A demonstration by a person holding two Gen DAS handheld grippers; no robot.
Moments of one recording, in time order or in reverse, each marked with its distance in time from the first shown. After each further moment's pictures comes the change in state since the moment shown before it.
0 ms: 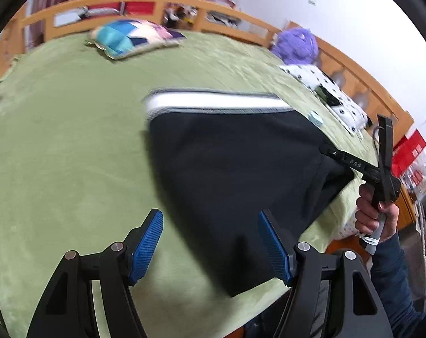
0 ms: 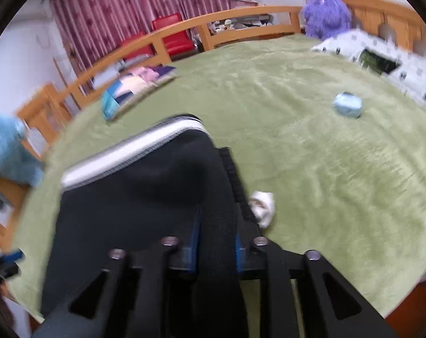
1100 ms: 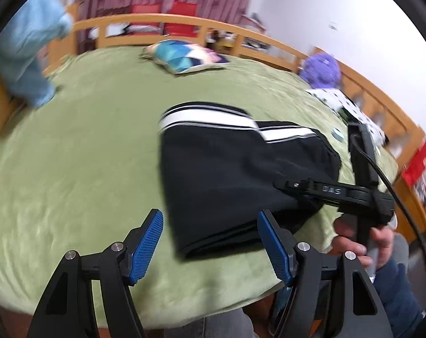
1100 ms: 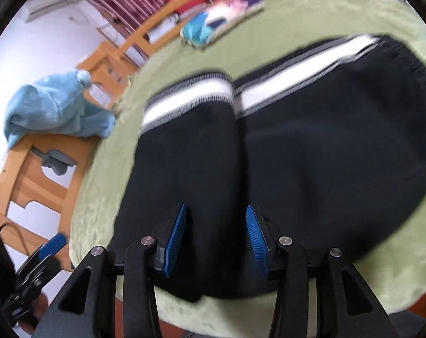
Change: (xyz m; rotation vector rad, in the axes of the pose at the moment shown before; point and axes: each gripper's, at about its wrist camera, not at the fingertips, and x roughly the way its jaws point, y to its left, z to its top) left arm -0.129 0.081 -0.090 -0.099 -0.154 0.163; right arm 0.011 0.195 -0.100 0.059 0.281 0.396
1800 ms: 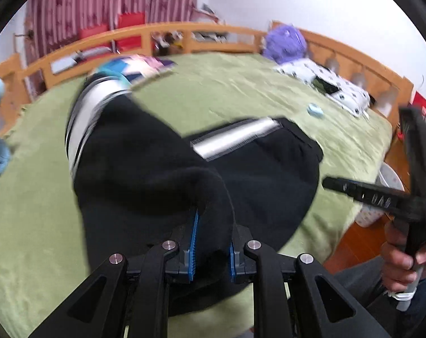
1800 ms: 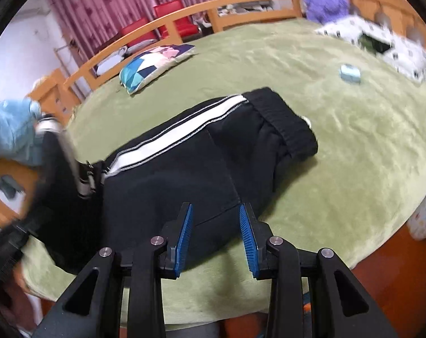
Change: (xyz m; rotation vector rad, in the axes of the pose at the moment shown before) left arm 0.087 -0.132 0.051 0.282 0.033 -0.034; right arm -0.125 -0.073 0.007 0.043 -0.206 -0.322
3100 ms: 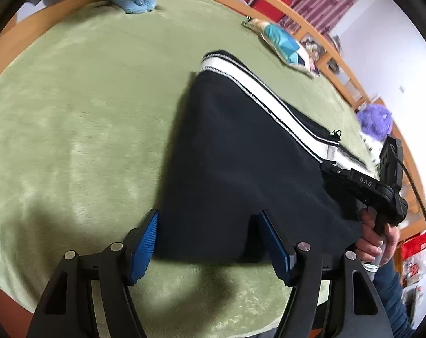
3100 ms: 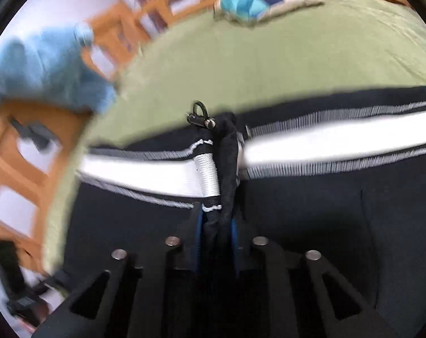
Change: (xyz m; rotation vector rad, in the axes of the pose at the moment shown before) left arm -0.040 0.296 -0.172 -0.672 0.086 0.050; right arm 0.196 0.237 -0.015 -0.265 0.257 0.262
